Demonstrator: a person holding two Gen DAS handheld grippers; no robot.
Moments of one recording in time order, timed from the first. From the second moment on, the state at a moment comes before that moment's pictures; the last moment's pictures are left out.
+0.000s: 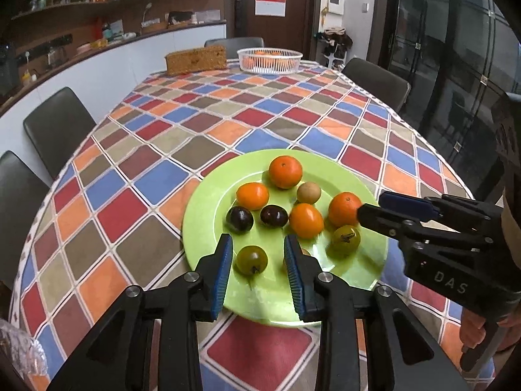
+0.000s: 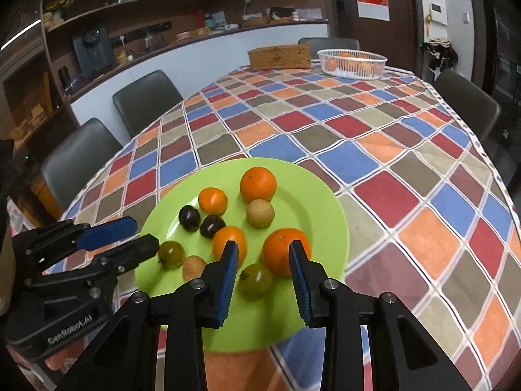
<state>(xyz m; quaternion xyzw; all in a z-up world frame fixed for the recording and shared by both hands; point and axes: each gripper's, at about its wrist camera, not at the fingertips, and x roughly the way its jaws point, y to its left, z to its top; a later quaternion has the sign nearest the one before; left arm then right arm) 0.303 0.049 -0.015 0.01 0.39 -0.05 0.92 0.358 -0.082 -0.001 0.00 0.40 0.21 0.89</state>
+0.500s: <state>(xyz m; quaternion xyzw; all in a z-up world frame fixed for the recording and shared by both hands) 0.217 0.030 0.033 0.02 0.33 -0.05 0.94 0.261 -0.115 0.049 0.00 0.34 0.18 0.92</state>
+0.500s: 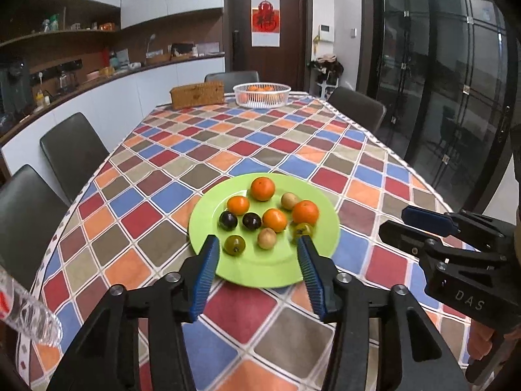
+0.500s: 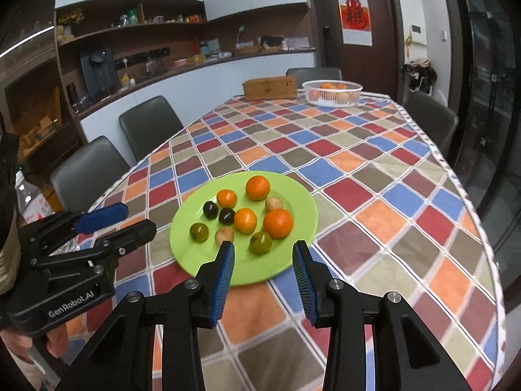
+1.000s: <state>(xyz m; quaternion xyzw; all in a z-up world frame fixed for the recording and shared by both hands) 0.136 0.024 0.052 0.03 0.28 -0.04 0.96 0.172 -0.135 0.069 0.01 0.31 0.15 0.94</state>
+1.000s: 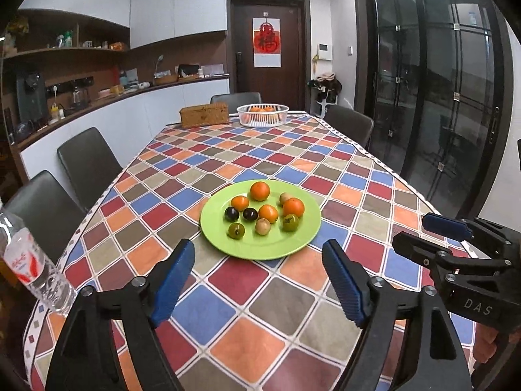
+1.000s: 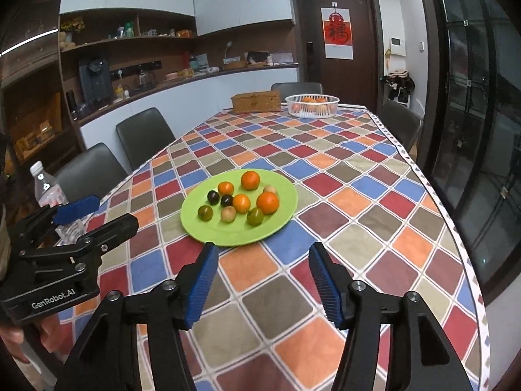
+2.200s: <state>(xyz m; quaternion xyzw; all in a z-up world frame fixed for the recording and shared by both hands) 0.060 0.012 0.071 0.03 0.24 -0.03 0.97 0.099 -0.144 0.083 0.01 0.27 0.15 0.95</state>
